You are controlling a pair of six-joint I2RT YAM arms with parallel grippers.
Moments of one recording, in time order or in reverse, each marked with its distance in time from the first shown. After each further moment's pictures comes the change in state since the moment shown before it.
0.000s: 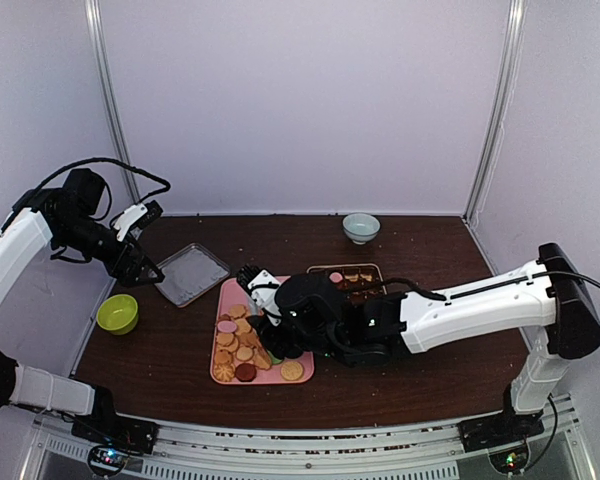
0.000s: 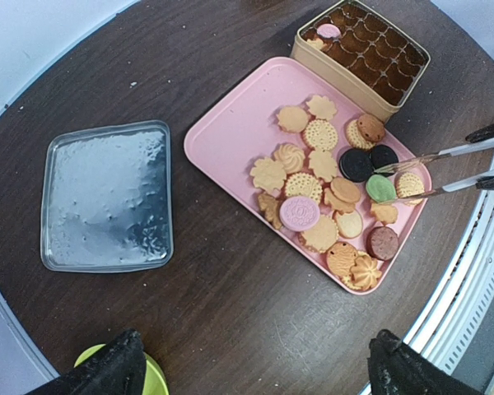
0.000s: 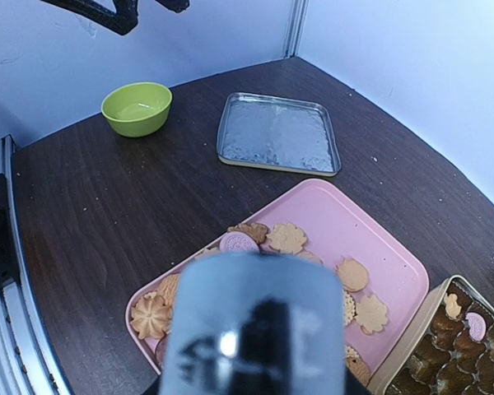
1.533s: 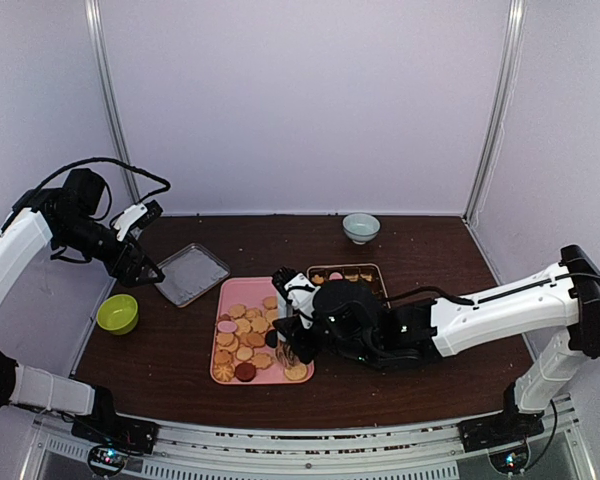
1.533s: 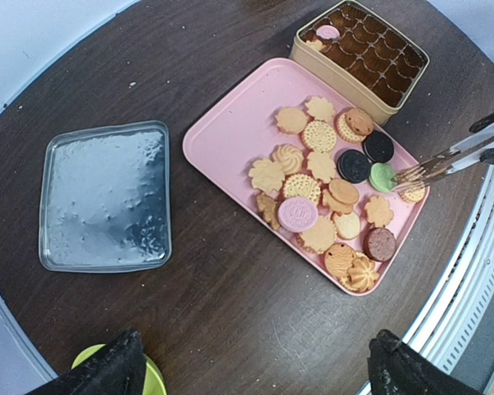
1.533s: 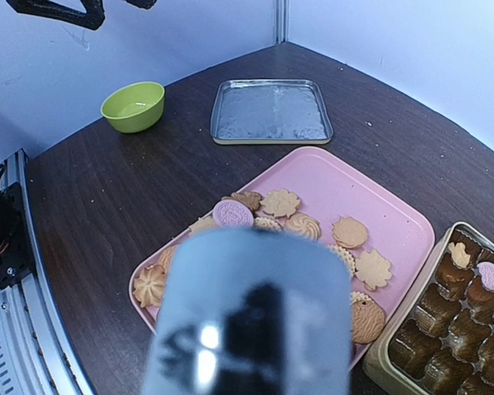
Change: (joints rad) left arm 0.000 0.000 0.000 0.000 0.005 -0.006; right arm -0.040 -0.144 -0.227 0.092 -0.060 0.121
